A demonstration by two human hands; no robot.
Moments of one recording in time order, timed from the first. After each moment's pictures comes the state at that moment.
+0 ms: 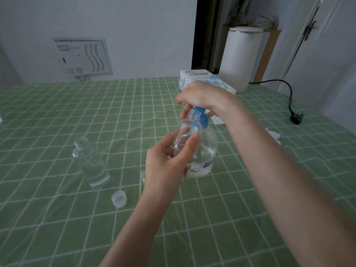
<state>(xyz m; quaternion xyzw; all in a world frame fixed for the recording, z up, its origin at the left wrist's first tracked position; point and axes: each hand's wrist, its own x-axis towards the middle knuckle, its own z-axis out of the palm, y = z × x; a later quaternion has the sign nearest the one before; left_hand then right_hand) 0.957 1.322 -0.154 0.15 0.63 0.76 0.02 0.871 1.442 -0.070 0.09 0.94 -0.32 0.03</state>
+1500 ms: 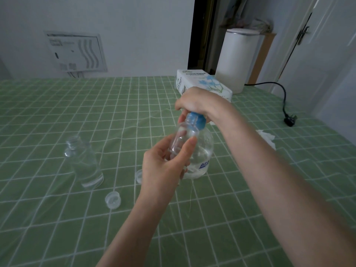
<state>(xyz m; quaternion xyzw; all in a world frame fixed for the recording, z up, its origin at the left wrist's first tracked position) 0.956 1.324 -0.159 0.14 0.63 0.76 0.03 0.868 1.439 -0.080 0.12 0.94 -0.32 0.05</state>
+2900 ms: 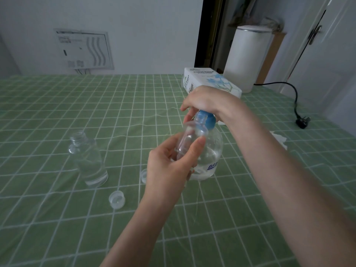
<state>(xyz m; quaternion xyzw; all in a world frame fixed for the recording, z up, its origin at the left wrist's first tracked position) 0.954 1.323 -0.160 0.13 0.63 0.77 0.03 0.865 1.441 -0.084 0.11 0.94 -0.33 0.05</state>
